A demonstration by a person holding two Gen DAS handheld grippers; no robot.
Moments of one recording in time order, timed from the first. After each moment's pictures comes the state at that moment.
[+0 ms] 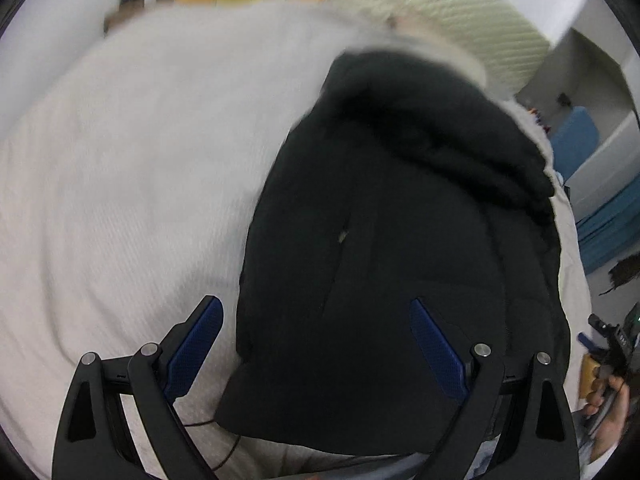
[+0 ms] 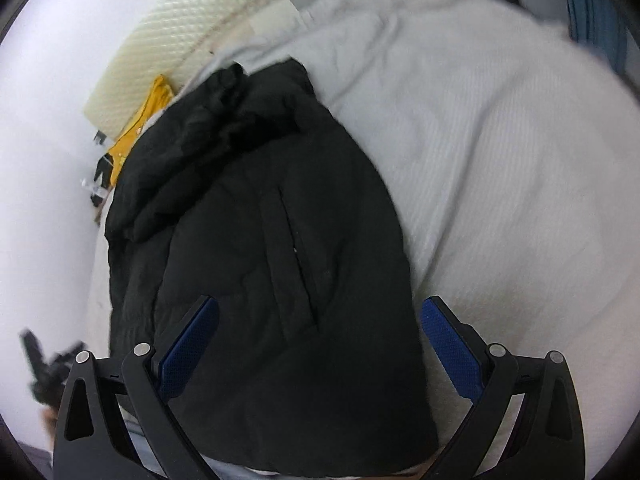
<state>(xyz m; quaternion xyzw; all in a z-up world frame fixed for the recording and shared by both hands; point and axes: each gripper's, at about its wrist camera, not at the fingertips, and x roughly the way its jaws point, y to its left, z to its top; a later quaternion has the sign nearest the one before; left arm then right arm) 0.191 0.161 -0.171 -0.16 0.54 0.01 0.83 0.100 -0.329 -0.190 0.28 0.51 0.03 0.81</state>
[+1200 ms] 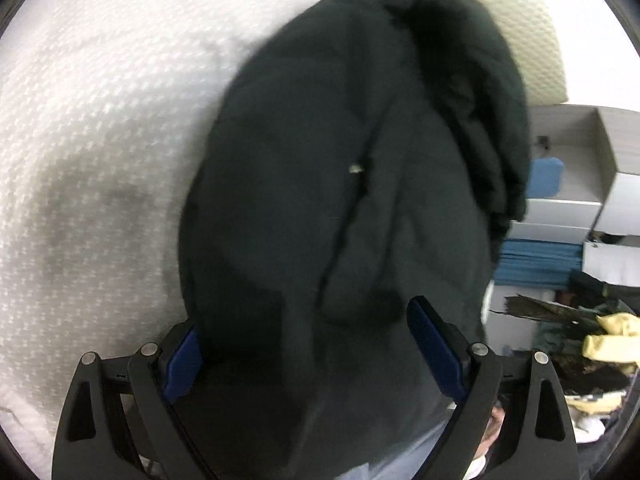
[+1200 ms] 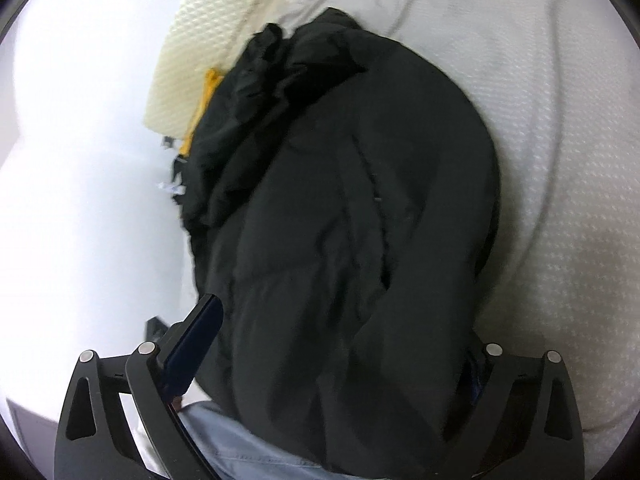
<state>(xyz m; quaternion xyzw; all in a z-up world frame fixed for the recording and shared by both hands) 0.218 0.210 -0.277 -0.39 0.61 -0.10 0.68 0.091 -0.320 -0.215 0.41 0.50 0.15 0.74</state>
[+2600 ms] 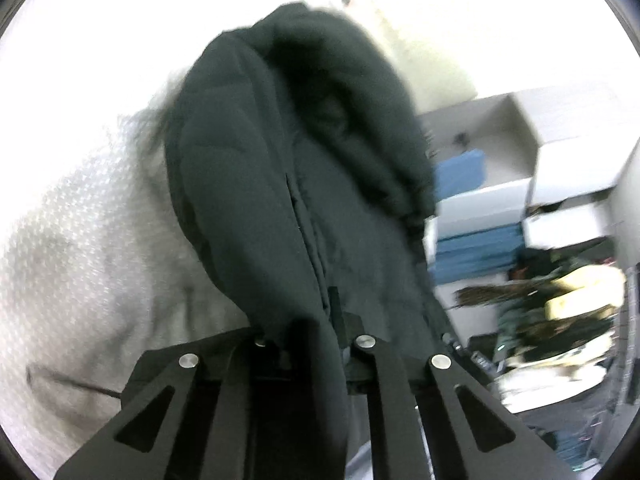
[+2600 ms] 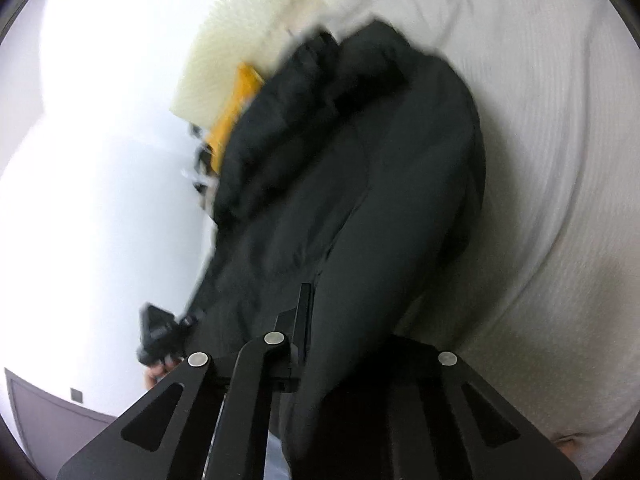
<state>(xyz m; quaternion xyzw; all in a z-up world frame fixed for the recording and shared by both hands) 0.183 0.230 -0.210 -0.41 0.49 -0.21 0.74 0.092 -0.312 -0.171 0.40 0.46 0.21 0.76</state>
